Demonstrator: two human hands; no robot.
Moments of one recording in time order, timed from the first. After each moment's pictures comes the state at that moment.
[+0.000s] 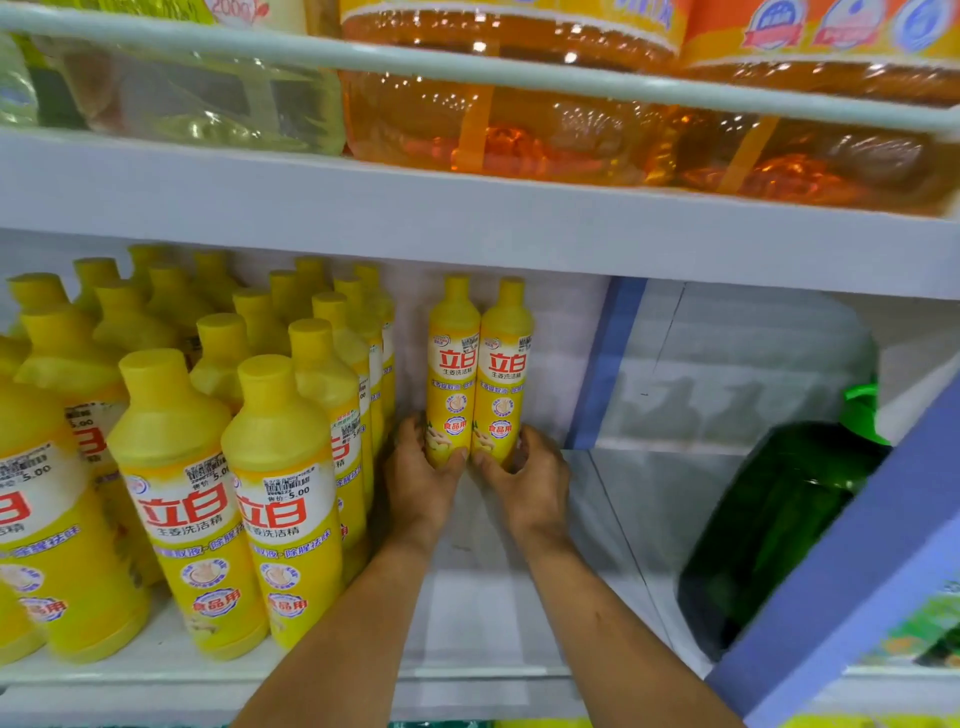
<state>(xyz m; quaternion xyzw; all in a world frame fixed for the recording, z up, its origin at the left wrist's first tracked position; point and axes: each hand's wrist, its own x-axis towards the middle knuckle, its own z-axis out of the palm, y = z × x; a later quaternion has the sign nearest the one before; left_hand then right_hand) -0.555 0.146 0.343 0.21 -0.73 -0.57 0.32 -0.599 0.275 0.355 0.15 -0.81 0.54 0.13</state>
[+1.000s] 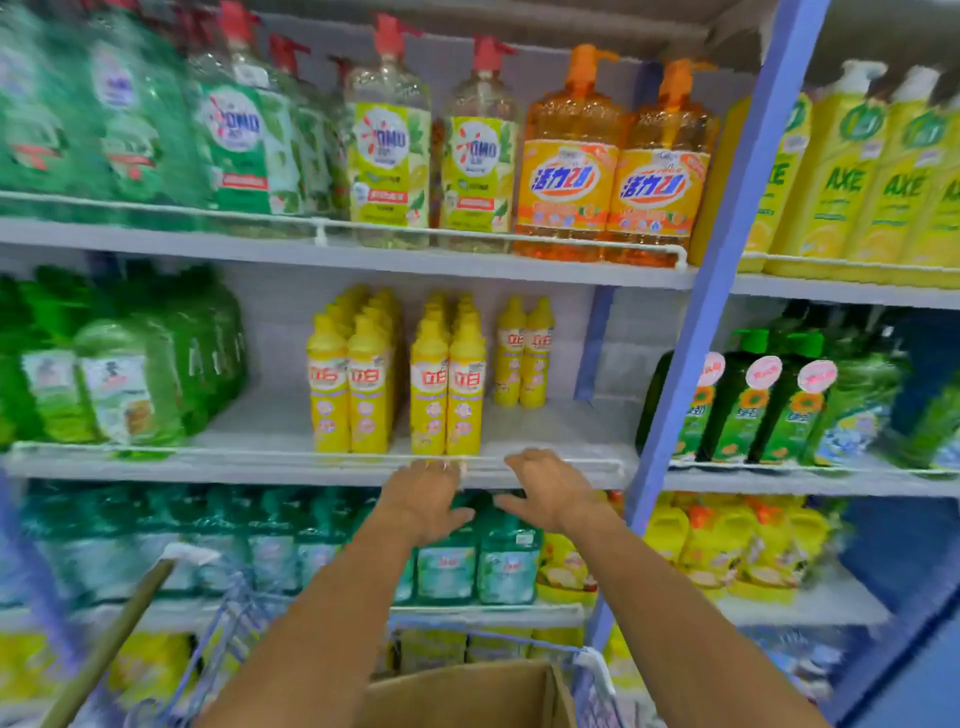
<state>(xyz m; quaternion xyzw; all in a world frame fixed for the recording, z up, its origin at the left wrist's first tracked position) -0.194 0.142 0.432 0.02 -1.00 -0.01 0.05 -0.276 0.330 0.455 0.33 -0.94 0.05 0.00</state>
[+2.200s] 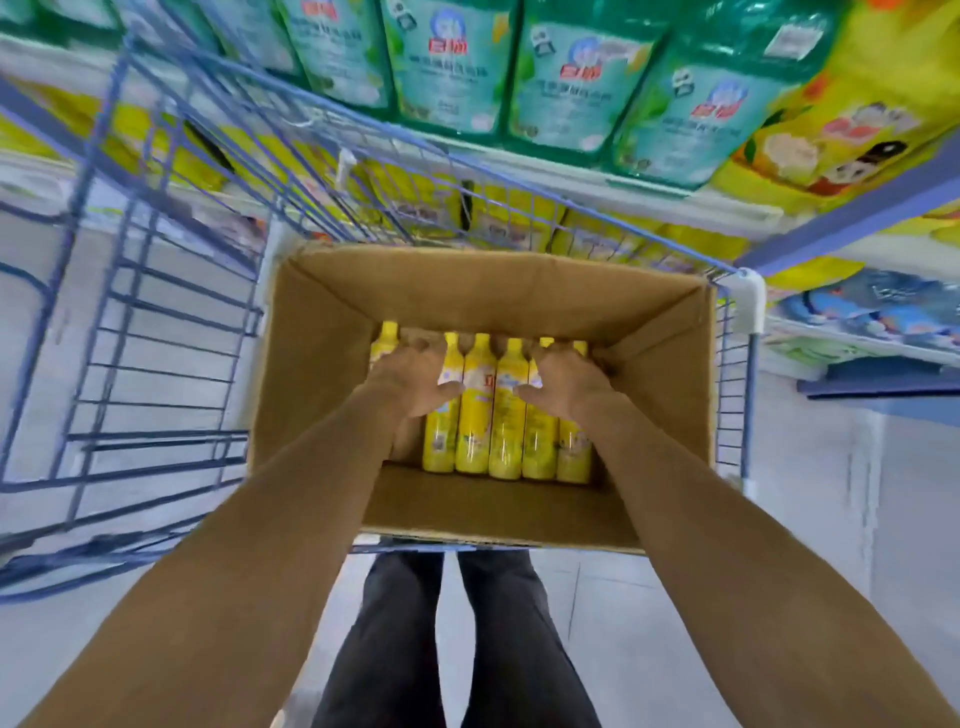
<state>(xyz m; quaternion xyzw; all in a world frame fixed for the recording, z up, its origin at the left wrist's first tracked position) -0.069 0.135 -0.016 0.22 -0.89 -0.22 -0.33 -0.191 0.324 -0.005 0.30 -0.87 -0.03 -0.38</state>
